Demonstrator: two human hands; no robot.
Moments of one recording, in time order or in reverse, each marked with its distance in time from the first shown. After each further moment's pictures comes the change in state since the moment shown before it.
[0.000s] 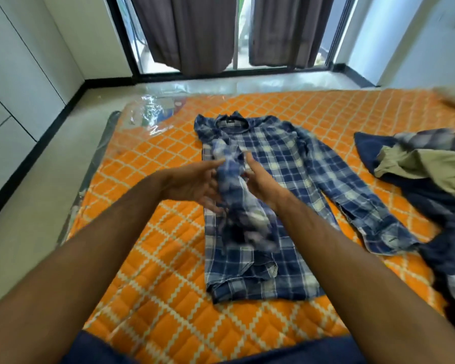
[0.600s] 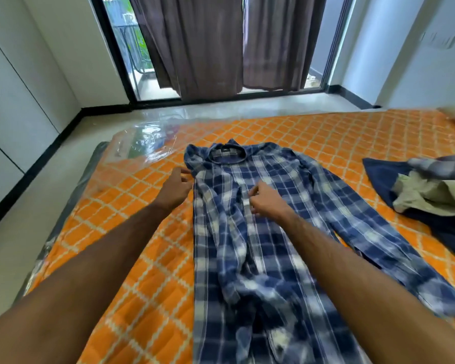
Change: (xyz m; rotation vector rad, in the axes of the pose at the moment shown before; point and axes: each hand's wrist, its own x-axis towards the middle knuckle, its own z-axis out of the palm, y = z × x) left_hand 0.111 0.004 -0.114 0.522 0.917 0.282; right_hand 0.106 -0.020 -0.064 -0.723 0.317 -0.106
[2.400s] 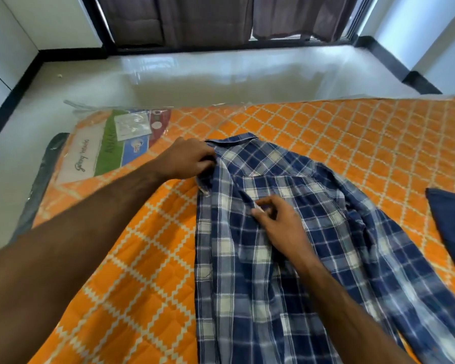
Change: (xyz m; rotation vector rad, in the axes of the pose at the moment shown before) left_hand 0.261 0.016 -0.016 0.761 -0.299 0.640; right_hand 0.138 -0.025 0.009 0.137 0.128 0.010
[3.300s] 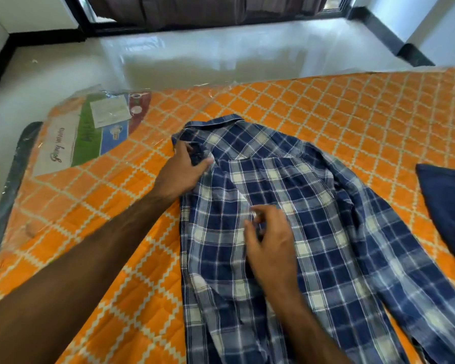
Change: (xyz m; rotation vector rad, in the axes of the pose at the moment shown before) left_hand -0.027 0.061 0.051 -0.620 0.082 -0.630; right_hand -0.074 0.009 0.023 -0.147 0.265 -0.108
